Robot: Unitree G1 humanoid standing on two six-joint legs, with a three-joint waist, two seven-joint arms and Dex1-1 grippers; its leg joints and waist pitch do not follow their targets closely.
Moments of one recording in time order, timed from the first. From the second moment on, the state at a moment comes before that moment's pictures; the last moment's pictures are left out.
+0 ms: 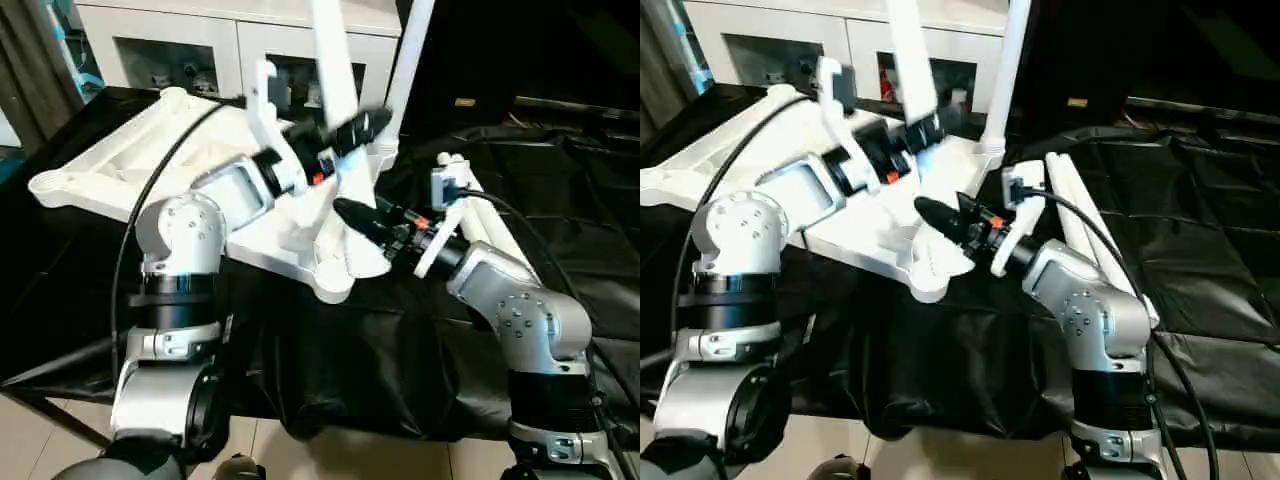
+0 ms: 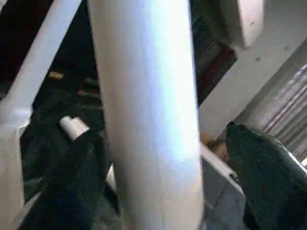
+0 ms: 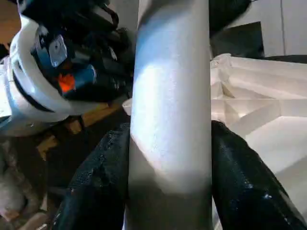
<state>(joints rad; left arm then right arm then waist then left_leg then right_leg) -0.83 0.05 0.21 0.18 -0.63 0.88 -0.45 -0.46 -0.10 -0.11 -0.05 0.50 0.73 0.69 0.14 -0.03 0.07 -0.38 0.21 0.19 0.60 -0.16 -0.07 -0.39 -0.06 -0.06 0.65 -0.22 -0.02</state>
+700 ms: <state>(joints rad) -0.81 0.02 0.21 0.18 -0.61 0.85 -0.36 -0.46 -0.12 -0.06 -0.03 0.47 0.69 0.67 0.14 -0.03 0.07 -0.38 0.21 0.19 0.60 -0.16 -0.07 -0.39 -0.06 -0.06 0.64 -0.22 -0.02</state>
